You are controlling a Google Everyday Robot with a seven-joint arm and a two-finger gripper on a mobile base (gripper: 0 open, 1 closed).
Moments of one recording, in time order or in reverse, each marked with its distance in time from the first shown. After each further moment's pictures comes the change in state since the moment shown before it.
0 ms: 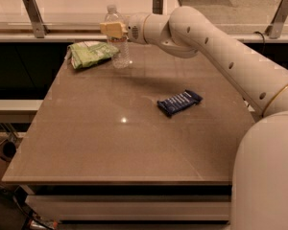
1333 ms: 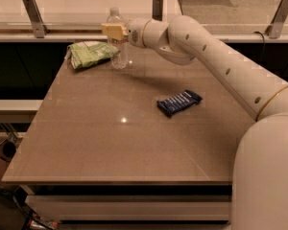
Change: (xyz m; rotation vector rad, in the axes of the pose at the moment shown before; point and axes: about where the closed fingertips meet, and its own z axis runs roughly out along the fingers) arm 0.012 -0.016 0.010 0.031 -0.054 0.042
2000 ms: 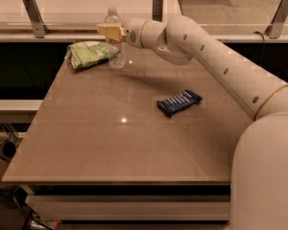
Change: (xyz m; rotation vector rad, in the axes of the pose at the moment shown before) arm 0.001 0.004 0.004 -0.008 0.001 0.001
